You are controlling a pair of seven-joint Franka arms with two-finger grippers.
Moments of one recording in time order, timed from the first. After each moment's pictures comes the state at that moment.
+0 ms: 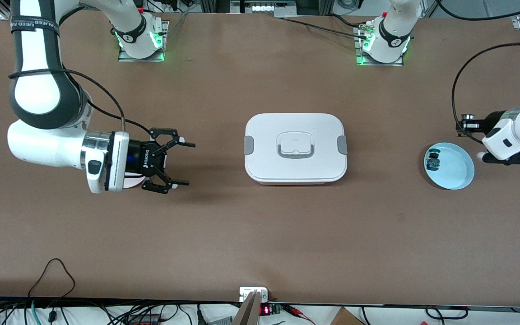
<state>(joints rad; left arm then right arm) 0.57 0.25 -0.45 -1.82 0.23 1.66 0.07 0.56 0.43 -0.43 -1.60 1.40 1.82 -1.35</state>
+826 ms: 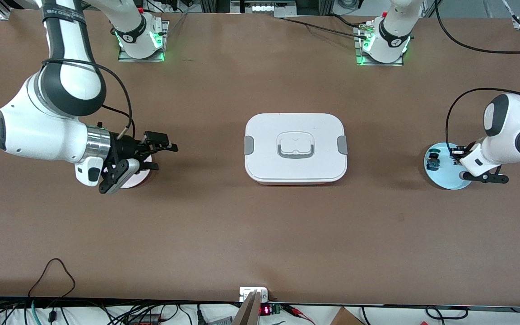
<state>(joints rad) 0.70 0.47 -0.44 -2.00 0.52 2.19 0.03 0.57 0.39 -0.43 -1.59 0.67 1.77 -0.46</state>
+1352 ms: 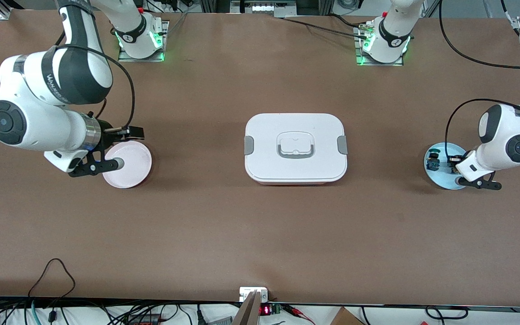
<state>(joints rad) 0.71 0.57 -0.43 -1.97 0.63 2.28 0.02 0.57 0.36 -0.43 -1.51 0.16 1.52 -0.04</state>
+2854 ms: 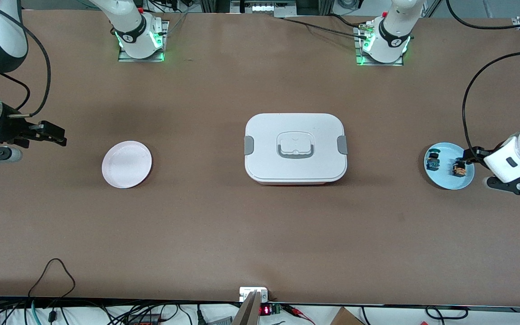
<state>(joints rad) 0.80 0.49 -0.98 -1.48 0.60 1.58 0.03 0.09 0.14 -0.10 -1.62 0.00 1.74 -0.07</state>
